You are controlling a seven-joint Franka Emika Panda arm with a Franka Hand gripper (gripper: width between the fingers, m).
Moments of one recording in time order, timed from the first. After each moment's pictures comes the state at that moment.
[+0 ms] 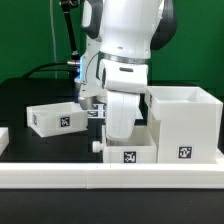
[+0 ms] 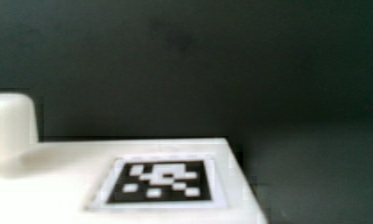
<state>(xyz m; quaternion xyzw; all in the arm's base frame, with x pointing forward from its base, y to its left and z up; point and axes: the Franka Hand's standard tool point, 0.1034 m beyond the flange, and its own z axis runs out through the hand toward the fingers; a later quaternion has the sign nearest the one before) 0.530 -0.008 0.008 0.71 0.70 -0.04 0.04</state>
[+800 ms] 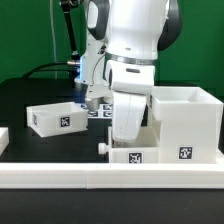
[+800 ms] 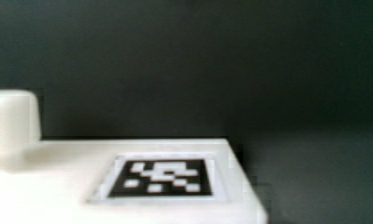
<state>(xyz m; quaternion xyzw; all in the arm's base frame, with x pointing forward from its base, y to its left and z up) 0.533 0.004 0.007 0.72 0.69 -0.04 0.04</state>
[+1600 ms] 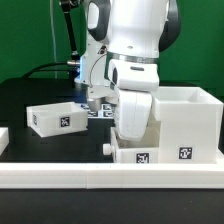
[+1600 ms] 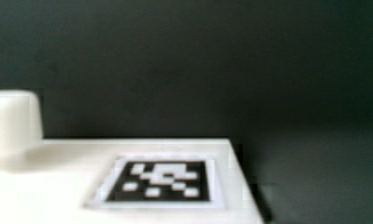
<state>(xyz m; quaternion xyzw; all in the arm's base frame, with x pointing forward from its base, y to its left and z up) 0.538 0.007 0.008 0.70 0.72 -0.02 0.05</state>
